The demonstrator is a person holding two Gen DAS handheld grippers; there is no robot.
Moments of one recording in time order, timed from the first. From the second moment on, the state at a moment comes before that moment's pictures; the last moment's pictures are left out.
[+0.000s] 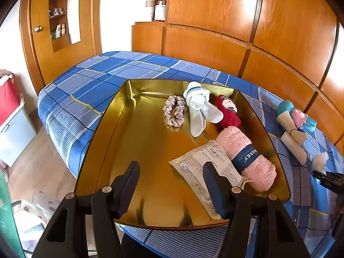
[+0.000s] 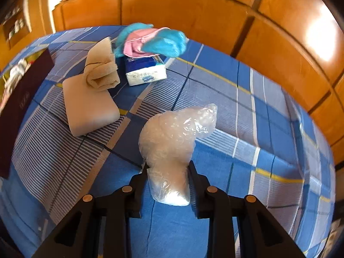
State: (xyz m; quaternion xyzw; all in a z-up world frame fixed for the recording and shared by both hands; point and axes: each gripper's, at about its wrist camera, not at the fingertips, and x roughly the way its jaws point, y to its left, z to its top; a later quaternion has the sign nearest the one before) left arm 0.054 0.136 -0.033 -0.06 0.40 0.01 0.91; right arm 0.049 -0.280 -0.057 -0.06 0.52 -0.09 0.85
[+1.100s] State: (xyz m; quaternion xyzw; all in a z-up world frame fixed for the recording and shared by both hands) left arm 0.047 0.178 -0.031 -0.08 0.38 0.04 0.92; right arm 0.087 -0.031 0.002 -0.08 0.45 0.23 0.86
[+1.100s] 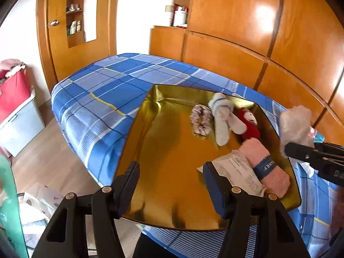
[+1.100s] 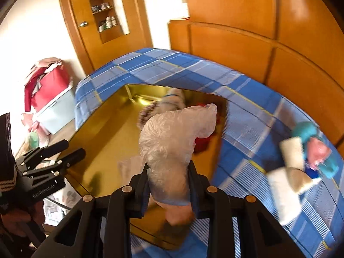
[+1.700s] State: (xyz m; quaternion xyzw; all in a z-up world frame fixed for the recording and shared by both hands) left arm 0.045 0.199 -0.040 -0.10 0.40 0.07 0.91; right arm 0.152 0.036 -0.067 -0.06 0.53 0.23 0.81
